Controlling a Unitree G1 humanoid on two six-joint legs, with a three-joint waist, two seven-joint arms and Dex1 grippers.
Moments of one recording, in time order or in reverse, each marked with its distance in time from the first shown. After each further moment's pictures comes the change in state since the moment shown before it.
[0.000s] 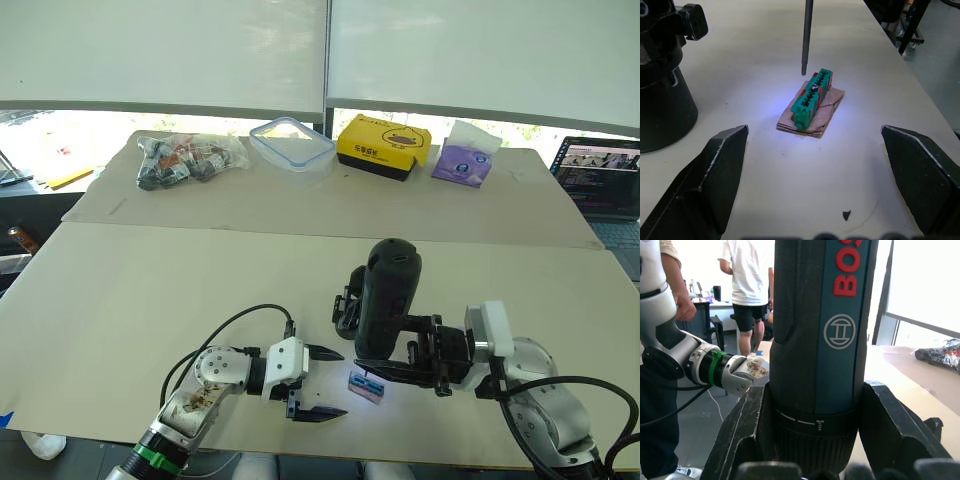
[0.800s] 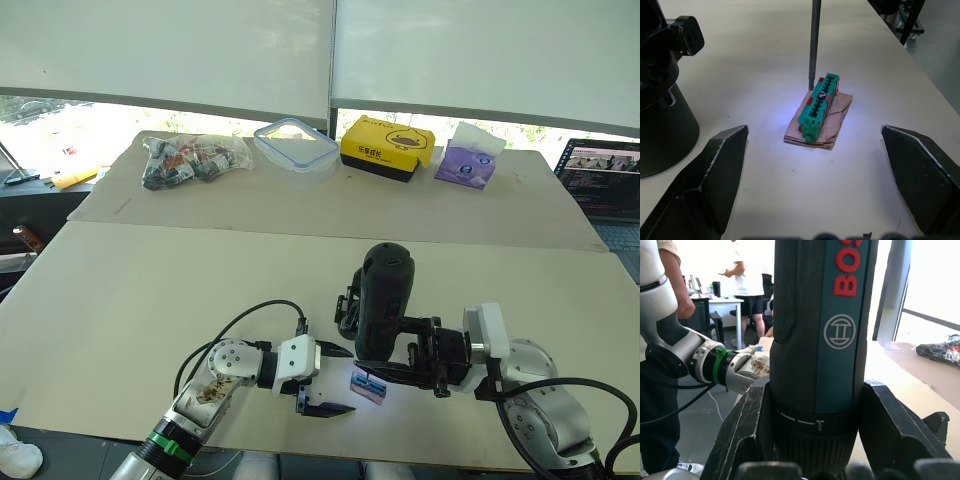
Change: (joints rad) left arm -0.050 -0.024 -0.050 0.043 0.044 -0.023 0.001; right arm 0.024 -0.005 0.000 -0.003 -0.017 -0.001 -0.011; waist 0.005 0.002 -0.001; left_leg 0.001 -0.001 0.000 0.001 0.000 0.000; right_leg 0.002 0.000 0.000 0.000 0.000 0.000
